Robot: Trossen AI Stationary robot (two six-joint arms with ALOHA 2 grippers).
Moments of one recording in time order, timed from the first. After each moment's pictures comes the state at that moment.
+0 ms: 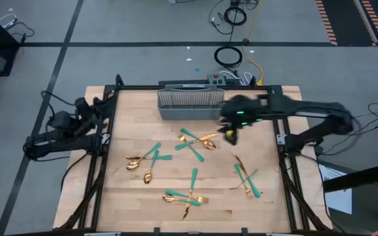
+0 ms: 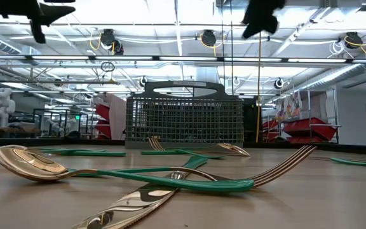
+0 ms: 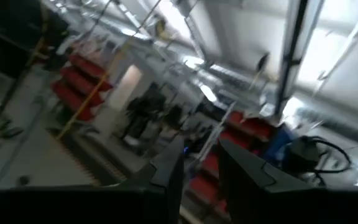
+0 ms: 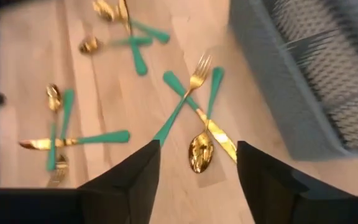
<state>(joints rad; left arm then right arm) 0.12 0.04 0.37 0.05 -0.47 -0.38 -0.10 1.39 1.39 -0.92 0.00 0.26</state>
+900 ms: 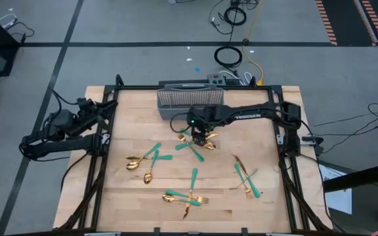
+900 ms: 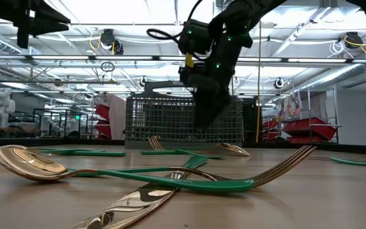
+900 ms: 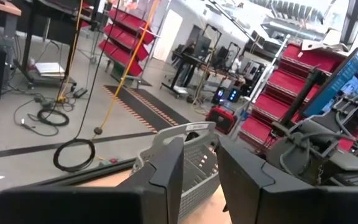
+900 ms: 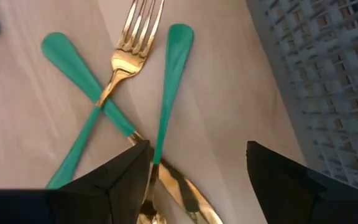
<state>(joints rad) 0.12 0.04 0.50 -0.41 -0.53 -0.39 -0.18 1.96 1.41 -0.63 0.07 0.18</state>
